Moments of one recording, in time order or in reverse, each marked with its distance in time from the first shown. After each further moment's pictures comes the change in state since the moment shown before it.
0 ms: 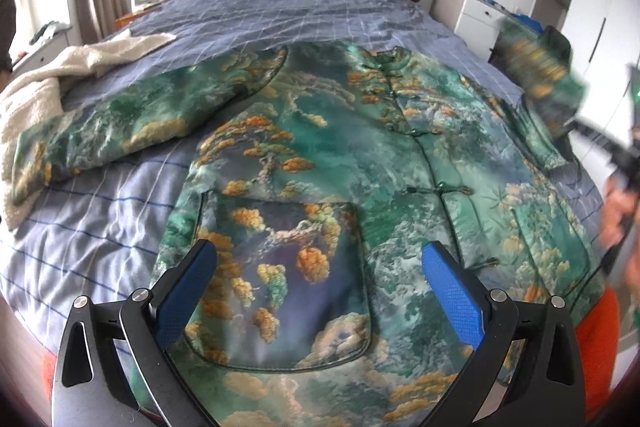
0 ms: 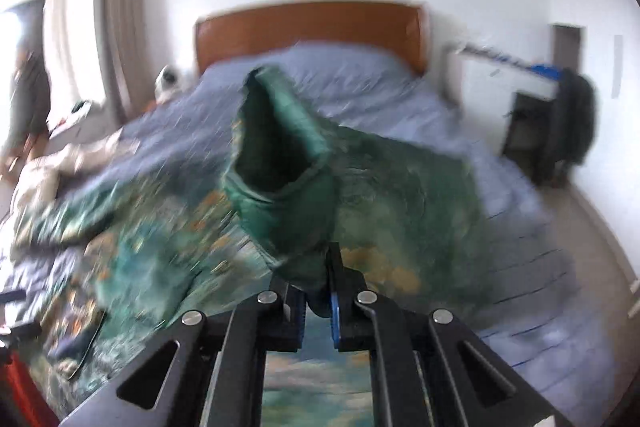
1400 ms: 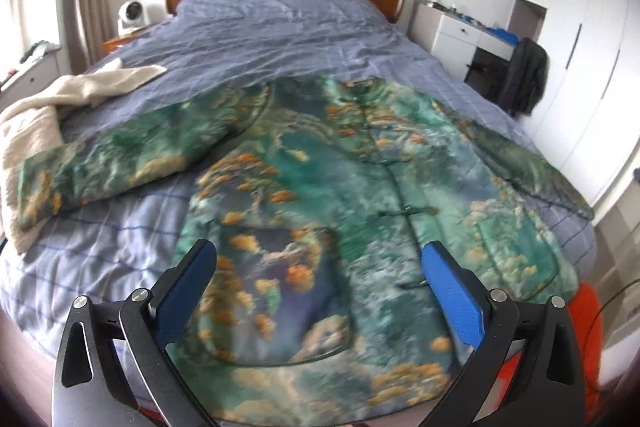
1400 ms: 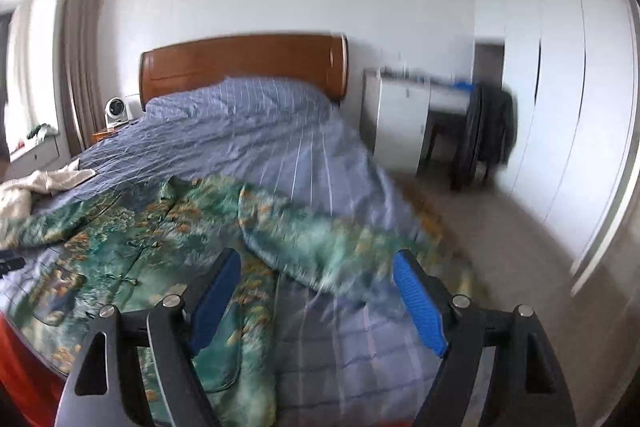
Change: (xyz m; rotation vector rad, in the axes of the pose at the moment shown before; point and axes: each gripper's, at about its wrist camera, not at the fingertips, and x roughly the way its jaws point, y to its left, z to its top) left arm -0.044 -0.007 0.019 0.041 -0.085 -0.092; right arm -0.208 -0.139 -0.029 0.115 -0.104 -0.242
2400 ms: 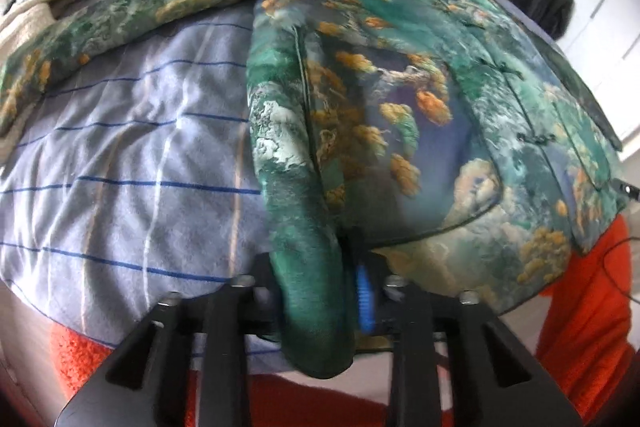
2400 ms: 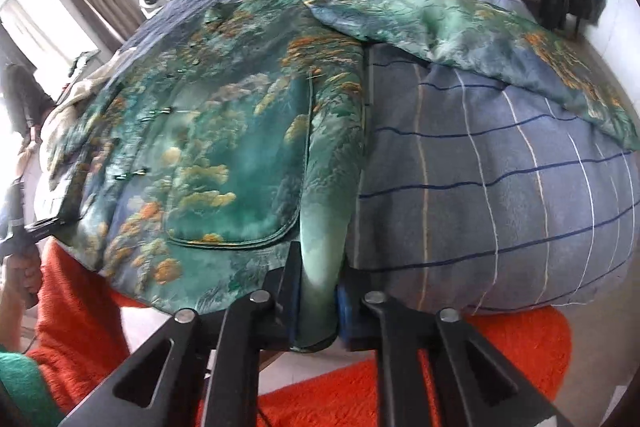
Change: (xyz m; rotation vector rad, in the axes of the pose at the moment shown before) left arm 0.056 0.091 -0.086 -0.034 0.357 0.050; right arm 0.085 0.028 -0.130 0.039 0.599 0.297
